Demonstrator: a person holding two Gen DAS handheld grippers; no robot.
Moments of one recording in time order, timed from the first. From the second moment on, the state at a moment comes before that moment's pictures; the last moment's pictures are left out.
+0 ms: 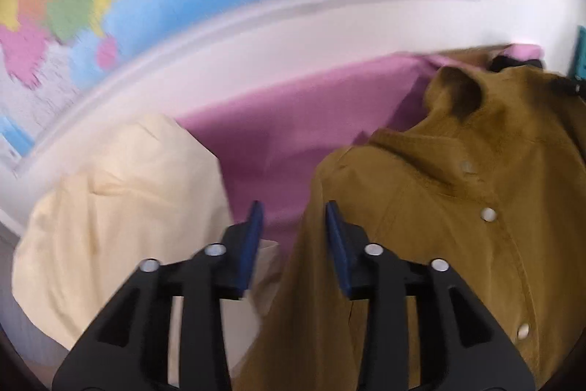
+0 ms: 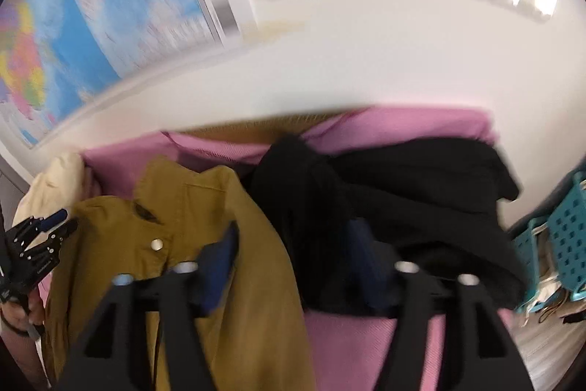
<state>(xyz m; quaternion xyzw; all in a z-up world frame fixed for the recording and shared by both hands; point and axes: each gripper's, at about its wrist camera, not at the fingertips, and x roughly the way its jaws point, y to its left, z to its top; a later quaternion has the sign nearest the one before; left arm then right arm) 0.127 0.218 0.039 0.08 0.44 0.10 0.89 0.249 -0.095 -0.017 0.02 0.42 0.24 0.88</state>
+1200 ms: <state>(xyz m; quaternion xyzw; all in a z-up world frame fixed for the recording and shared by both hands) -0.081 0.209 0.057 0.03 0.41 0.03 0.91 0.090 -0.293 -0.023 0.12 0.41 0.19 0.88</state>
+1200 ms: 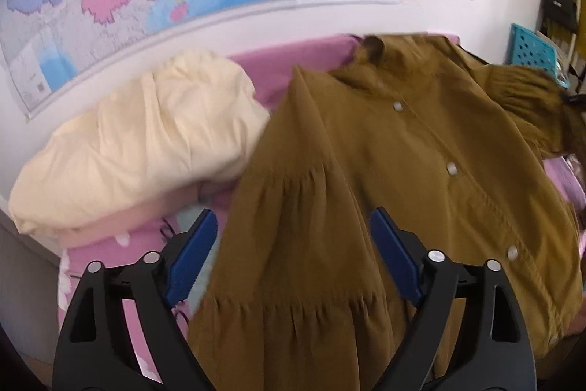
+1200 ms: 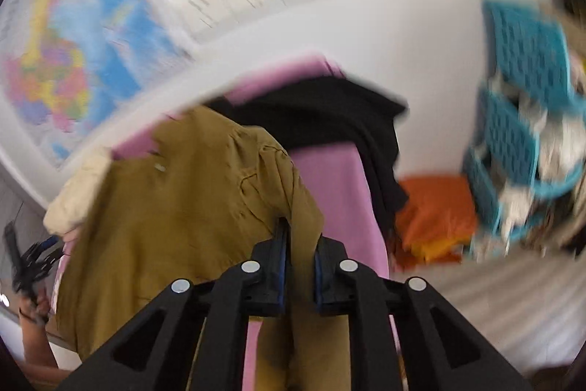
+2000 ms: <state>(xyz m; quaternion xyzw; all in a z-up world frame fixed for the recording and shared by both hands) -0.114 0.281 0.123 0.03 0.37 0.17 0.91 0.044 -0.229 0.009 0.05 0.31 0.24 0.92</state>
